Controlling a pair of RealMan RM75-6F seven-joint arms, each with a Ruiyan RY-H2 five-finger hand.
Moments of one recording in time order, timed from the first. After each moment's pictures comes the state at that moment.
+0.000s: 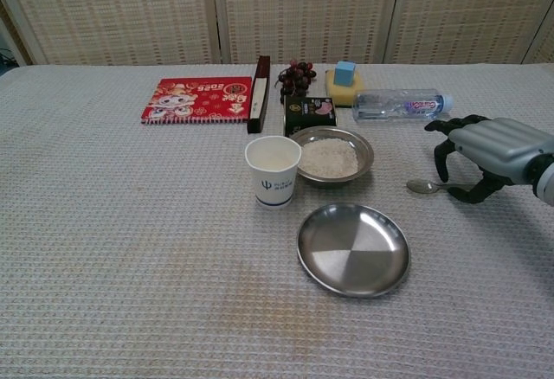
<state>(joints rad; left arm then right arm) -0.09 -1.10 0.05 -1.60 1.58 1.42 0.08 0.57 -1.67 0.16 -1.12 -1.20 0.95 -0.45</state>
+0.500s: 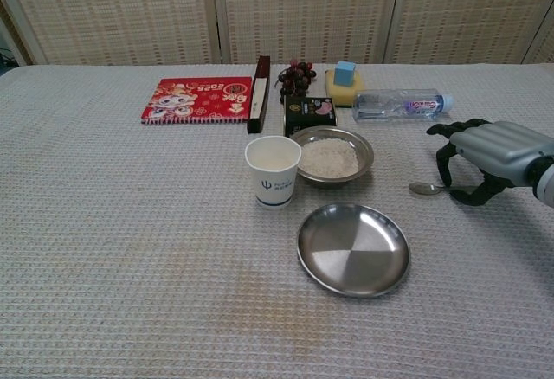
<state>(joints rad) -0.09 -1.10 0.05 -1.60 1.57 1.42 0.08 0.58 -1.67 0.15 -1.12 -1.17 0.93 -0.45</state>
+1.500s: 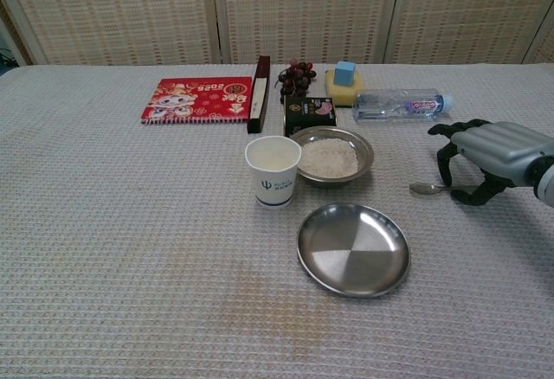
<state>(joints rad) -0.09 -1.09 0.05 -1.60 1.57 1.41 0.08 0.58 -1.67 0.14 -1.12 -1.16 0.94 -0.44</state>
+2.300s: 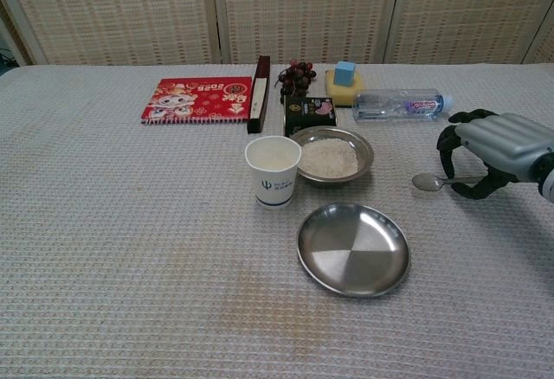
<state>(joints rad) -0.09 -1.09 0.05 -1.60 1.57 1.41 0.09 0.57 -1.69 0.13 -1.09 -1.22 1.02 -0.38</state>
